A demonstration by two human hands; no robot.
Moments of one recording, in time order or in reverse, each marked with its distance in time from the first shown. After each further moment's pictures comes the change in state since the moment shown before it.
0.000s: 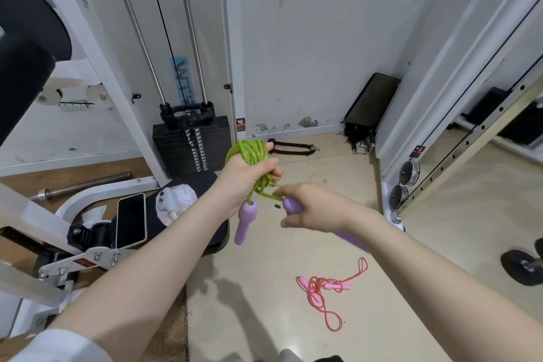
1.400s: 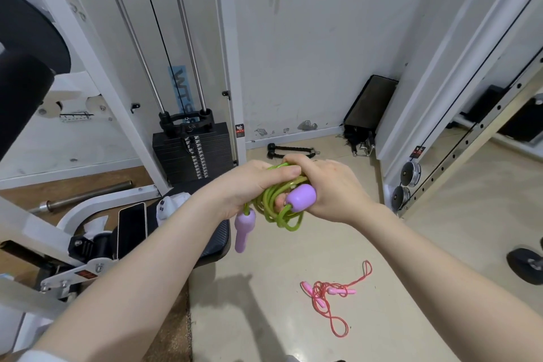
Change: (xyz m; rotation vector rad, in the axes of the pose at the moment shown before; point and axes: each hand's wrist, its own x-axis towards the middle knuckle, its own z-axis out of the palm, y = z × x) left_hand -0.011 0.039 0.005 0.253 -0.389 -0.214; right_hand -0.006 0.014 -0.017 -0.192 0.589 -0.172
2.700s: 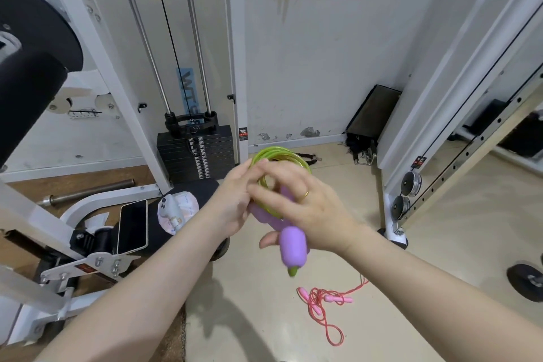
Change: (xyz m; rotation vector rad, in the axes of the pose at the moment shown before) left_hand -0.004 -0.034 0.011 -0.460 0.197 0.224; right_hand -0.007 -0.033 0.013 -0.086 0.367 -0.617
